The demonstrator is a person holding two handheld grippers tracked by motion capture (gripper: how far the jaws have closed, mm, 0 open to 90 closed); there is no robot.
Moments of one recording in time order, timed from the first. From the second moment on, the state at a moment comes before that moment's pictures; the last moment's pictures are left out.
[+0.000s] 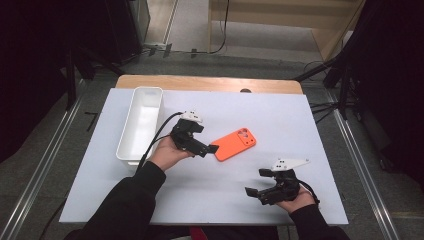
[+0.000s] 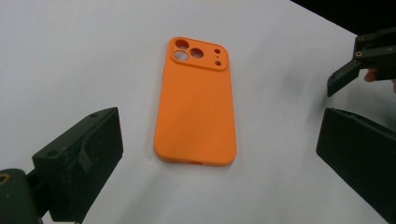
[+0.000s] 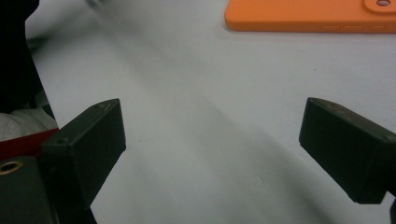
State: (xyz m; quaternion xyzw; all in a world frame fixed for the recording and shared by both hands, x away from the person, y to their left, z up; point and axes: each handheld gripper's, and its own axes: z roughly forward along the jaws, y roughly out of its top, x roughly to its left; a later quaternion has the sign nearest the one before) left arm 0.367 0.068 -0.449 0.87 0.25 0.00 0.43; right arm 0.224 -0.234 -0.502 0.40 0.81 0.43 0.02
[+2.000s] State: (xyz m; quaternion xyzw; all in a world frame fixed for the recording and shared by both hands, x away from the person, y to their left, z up) left arm 0.391 -0.005 -0.481 0.88 0.23 0.03 0.41; right arm 0.221 -0.236 -0.503 0.40 0.81 0.43 0.01
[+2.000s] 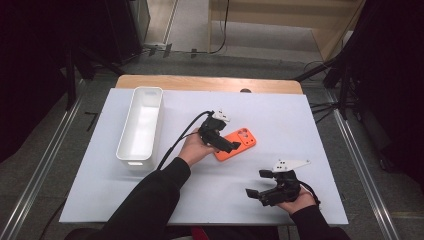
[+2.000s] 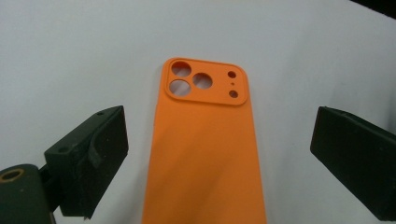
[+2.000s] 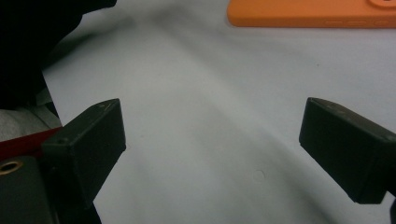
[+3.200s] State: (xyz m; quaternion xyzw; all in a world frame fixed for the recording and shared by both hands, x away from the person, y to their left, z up) left arm 0.388 -0.015 -0.519 0.89 0.24 0.04 0.40; right arm 0.222 -0.236 -0.504 0.40 0.81 0.43 0.01
